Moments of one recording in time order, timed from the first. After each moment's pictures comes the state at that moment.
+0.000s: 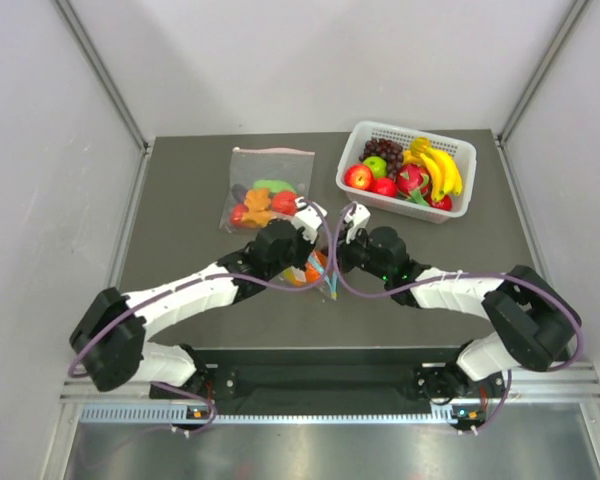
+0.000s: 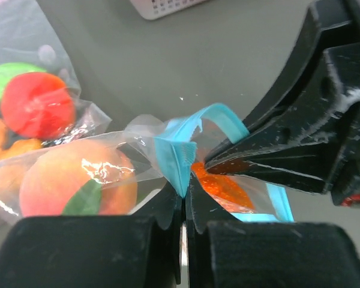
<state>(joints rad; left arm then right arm) -0.83 1.30 0.79 0.09 -0.14 -0.03 0.74 1.45 0.59 0.60 -0.17 0.21</state>
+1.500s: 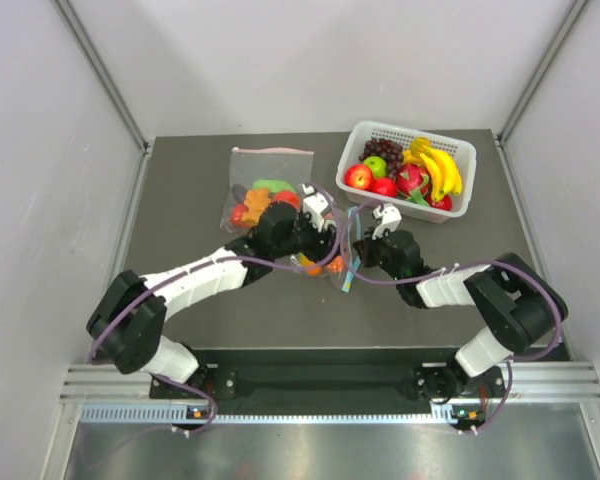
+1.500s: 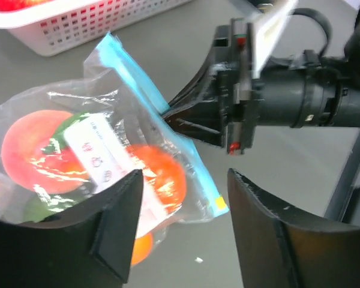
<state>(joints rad) -0.72 1.48 0.91 0.18 0.34 -0.12 0.56 1.56 0.46 0.76 0.03 0.27</state>
